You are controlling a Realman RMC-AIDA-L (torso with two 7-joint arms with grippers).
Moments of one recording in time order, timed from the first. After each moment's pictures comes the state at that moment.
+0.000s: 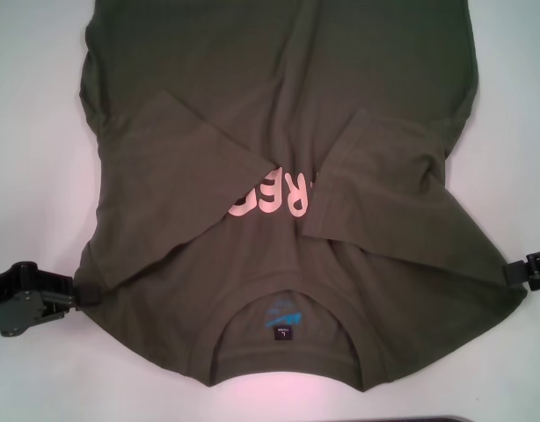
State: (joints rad) left arm -0.35 -2.04 -2.66 -0.75 -0.75 1.84 -2.48; right arm 0.51 1.87 -0.53 -0.62 -2.58 -1.82 2.25
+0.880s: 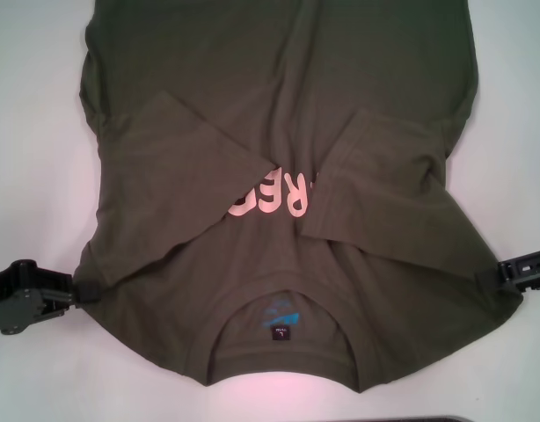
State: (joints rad) left arm -0.35 -2.04 -2.67 -0.75 -0.75 1.83 -2.48; right arm 0.53 1.90 -0.56 -0.60 -2.58 -1.78 2.25
